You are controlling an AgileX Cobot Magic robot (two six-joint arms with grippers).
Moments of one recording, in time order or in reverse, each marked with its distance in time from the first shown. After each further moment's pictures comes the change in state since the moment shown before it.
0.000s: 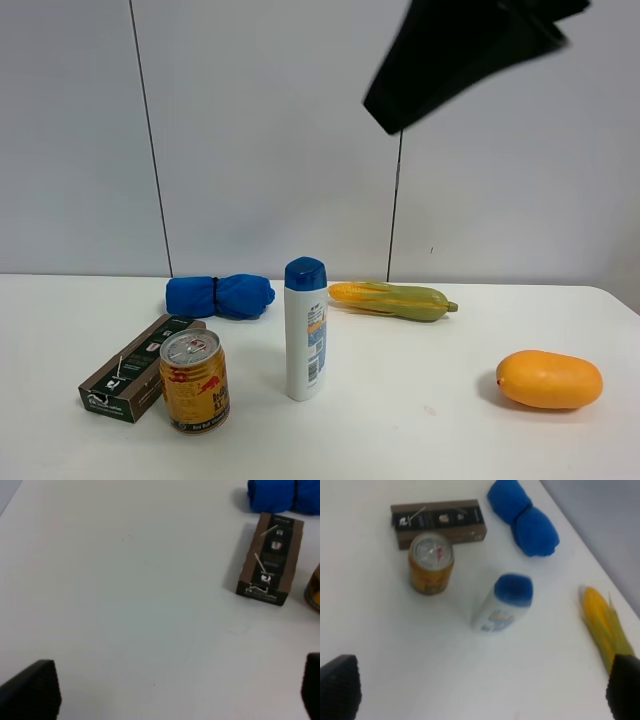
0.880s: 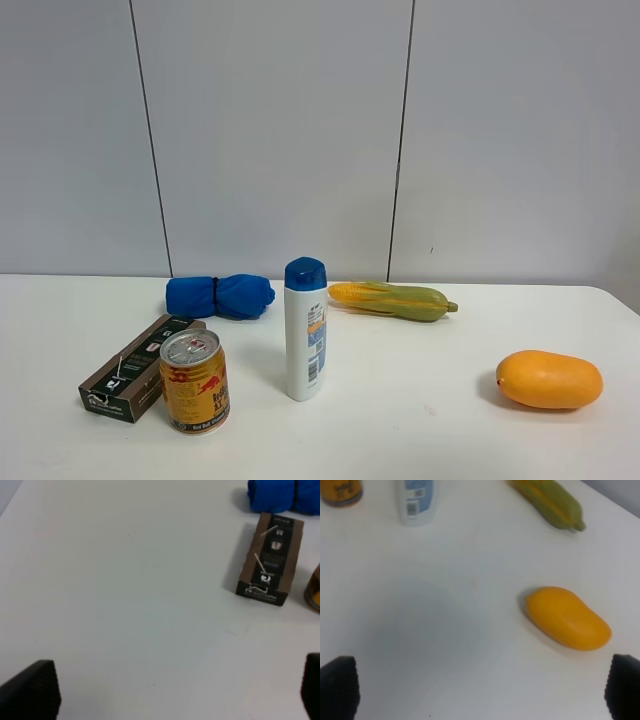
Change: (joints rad) left arm 0.000 0.000 0.000 0.000 0.000 0.000; right arm -0.456 -0.617 0.490 0.114 0.074 0.000
